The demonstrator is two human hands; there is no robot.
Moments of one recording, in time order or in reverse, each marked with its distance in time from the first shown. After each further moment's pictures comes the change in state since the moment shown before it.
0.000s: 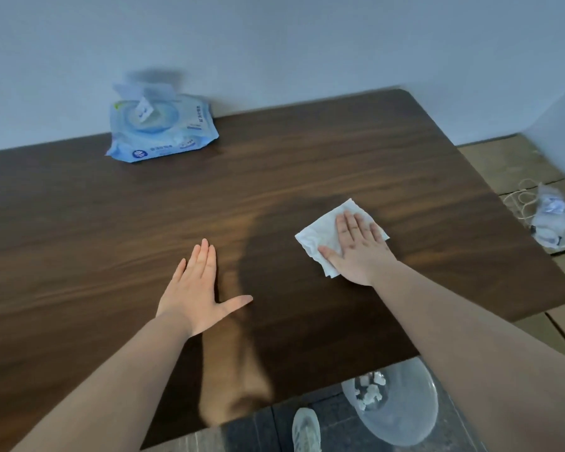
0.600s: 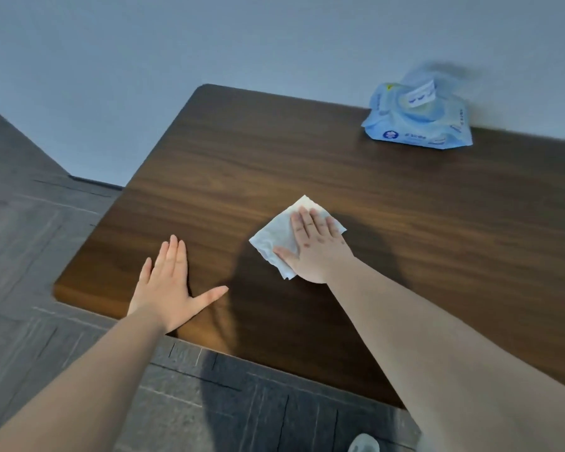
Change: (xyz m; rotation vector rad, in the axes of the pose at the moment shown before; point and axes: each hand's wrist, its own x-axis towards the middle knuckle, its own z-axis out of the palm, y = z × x) left_hand -0.213 -0.301 0.052 -0.124 0.088 -0.648; right_hand -0.020 -0.420 0.052 -0.232 -0.012 -0.638
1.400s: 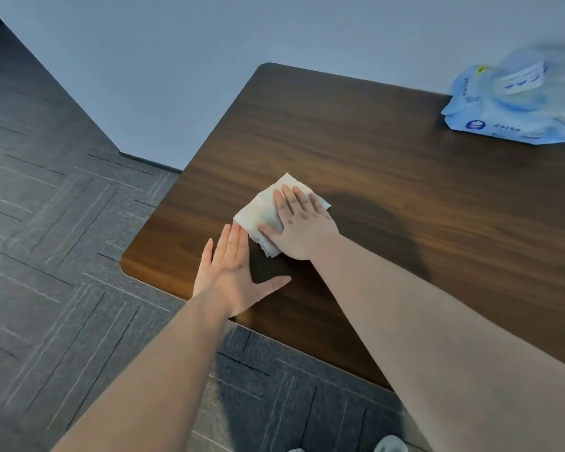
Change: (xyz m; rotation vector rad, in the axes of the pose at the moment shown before) left_hand 0.001 -0.001 0.005 -0.092 0.052 0.012; right_hand 0.060 -0.109 -0.008 -0.010 0.032 -0.189
